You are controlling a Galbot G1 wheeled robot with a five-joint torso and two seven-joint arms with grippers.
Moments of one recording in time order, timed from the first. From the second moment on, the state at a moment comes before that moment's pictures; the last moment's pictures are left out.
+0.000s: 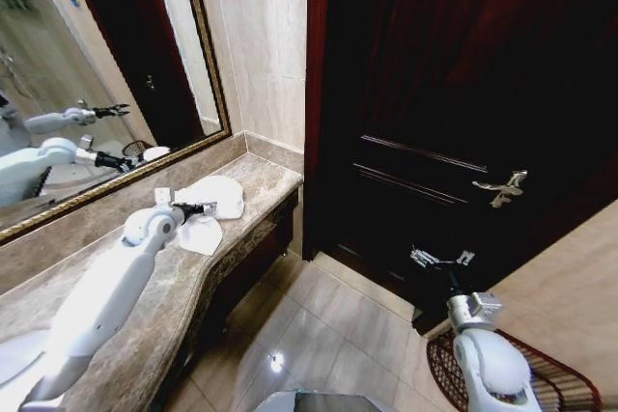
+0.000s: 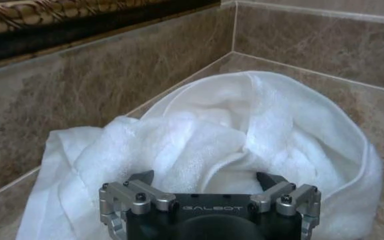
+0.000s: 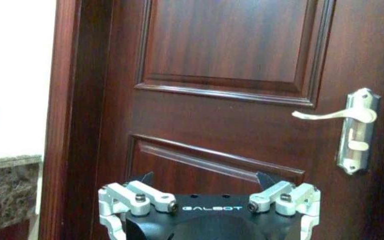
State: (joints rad) left arm 0.80 -0.81 -0.41 -1.59 -0.87 0.73 -0.21; right arm -1.53 1.42 0.81 2.12 0.13 -0.08 -0.10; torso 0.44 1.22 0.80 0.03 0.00
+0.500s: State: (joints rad) left arm 0.79 -0.82 -0.38 -1.55 -0.82 0.68 -0.18; right arm -1.53 1.44 0.82 2.13 0.12 -0.08 -0.09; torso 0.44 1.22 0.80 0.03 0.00
